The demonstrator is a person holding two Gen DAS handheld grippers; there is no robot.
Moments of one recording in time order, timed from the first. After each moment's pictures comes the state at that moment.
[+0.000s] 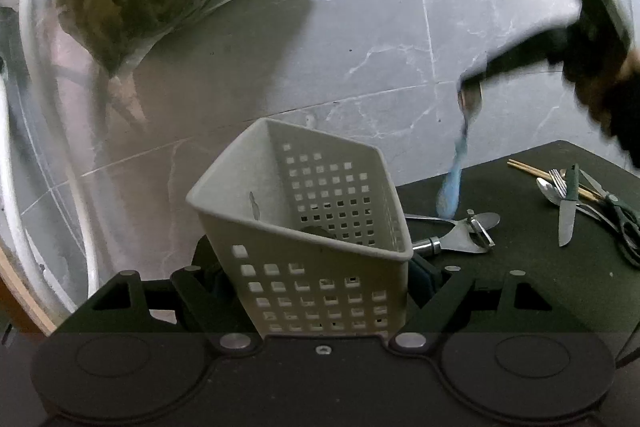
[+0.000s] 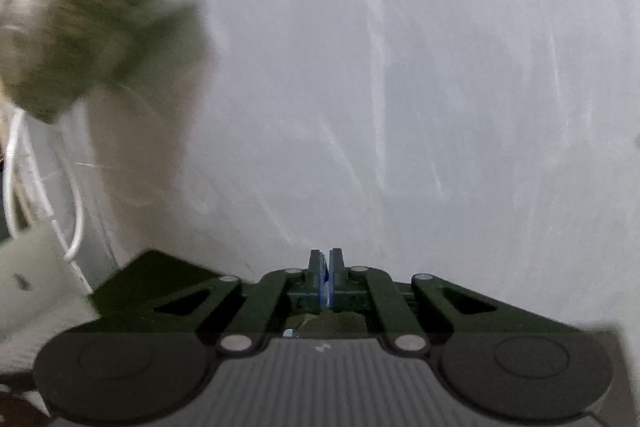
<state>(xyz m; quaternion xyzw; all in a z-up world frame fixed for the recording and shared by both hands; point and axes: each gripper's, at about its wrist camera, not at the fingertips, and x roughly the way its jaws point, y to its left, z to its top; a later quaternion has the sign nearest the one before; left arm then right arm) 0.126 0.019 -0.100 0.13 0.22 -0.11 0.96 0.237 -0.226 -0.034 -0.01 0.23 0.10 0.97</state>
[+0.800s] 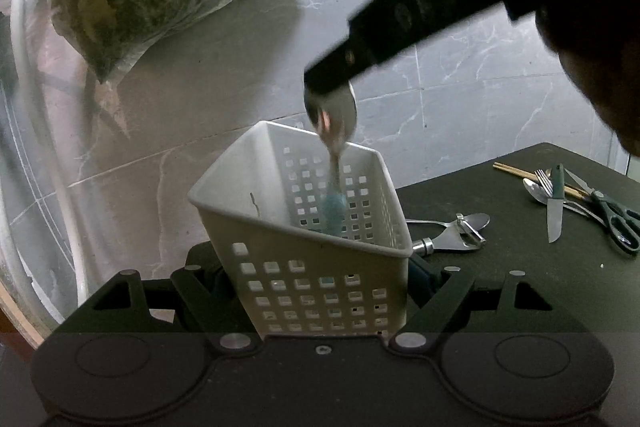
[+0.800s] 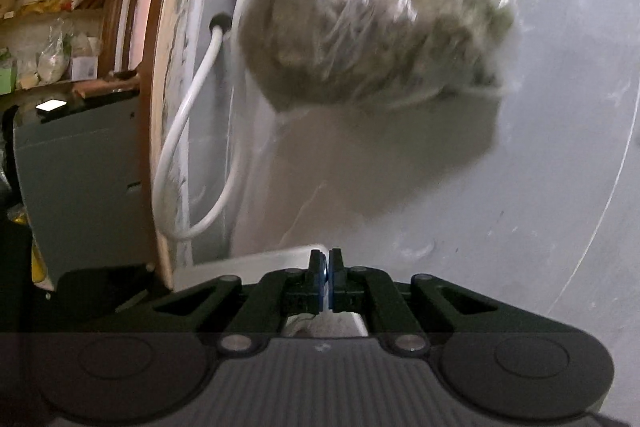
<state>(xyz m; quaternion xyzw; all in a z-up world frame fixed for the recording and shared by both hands) 0.122 0.028 -0.104 0.13 0.20 -0.14 0.96 0.174 -0.066 -0.013 -0.12 0.23 0.23 0.94</state>
